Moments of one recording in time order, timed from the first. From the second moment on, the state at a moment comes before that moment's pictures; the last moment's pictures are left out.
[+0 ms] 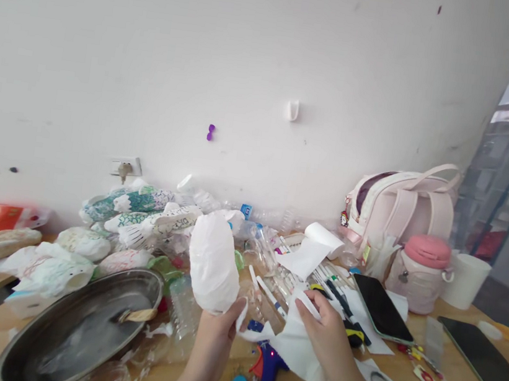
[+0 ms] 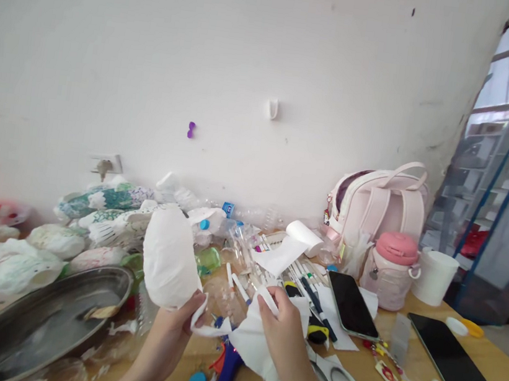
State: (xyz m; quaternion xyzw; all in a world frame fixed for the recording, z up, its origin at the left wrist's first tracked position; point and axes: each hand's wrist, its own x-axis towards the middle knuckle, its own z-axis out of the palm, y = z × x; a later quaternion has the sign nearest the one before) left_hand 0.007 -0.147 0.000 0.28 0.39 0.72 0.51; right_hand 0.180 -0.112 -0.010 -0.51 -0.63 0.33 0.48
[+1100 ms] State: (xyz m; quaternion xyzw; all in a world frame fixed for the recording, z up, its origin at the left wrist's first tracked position) left_hand 0.021 -0.145 -0.022 0.39 0.45 0.58 0.55; right_hand 0.164 -0.129 -0.020 -0.45 -0.57 0.44 0.52
